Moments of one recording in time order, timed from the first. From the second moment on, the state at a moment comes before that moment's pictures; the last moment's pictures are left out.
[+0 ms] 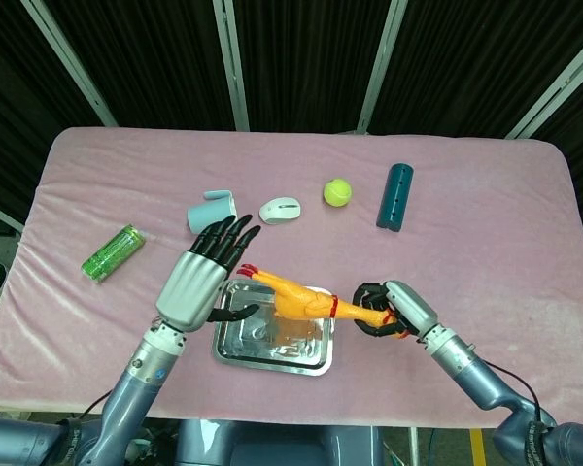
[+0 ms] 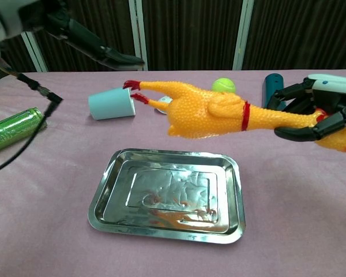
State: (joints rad) left arm -0.73 -1.47 -0.14 -2.06 1.28 1.45 0.64; right arm 0.59 -1.33 0.03 -1.52 -1.62 1.06 0.82
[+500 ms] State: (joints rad) left arm -0.58 -1.31 -0.06 -2.05 1.38 1.54 0.53; right arm 0.70 -1.48 0.02 -1.42 -1.63 0.92 0.76
